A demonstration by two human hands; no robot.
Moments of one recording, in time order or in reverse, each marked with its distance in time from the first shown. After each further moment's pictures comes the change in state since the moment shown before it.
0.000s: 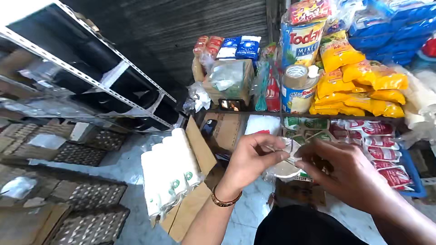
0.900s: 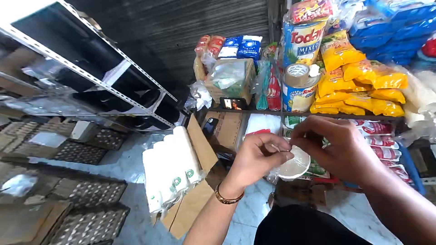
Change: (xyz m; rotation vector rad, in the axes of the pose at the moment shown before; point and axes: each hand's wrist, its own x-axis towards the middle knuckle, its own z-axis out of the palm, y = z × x) left_hand -0.007 0.000 0.005 -0.043 -0.038 0.007; right_hand 0.037 -0.004 -0.006 0.010 0.051 -0.122
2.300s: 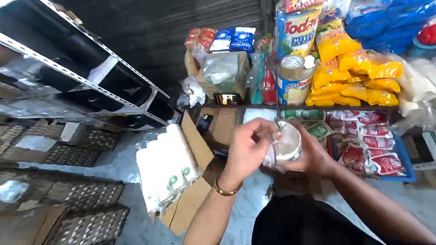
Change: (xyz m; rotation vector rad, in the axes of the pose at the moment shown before) left_hand 0.005 -0.009 0.002 0.181 0.147 0.172; right_hand -0.057 0.052 0.070 0.301 -0.021 0.271
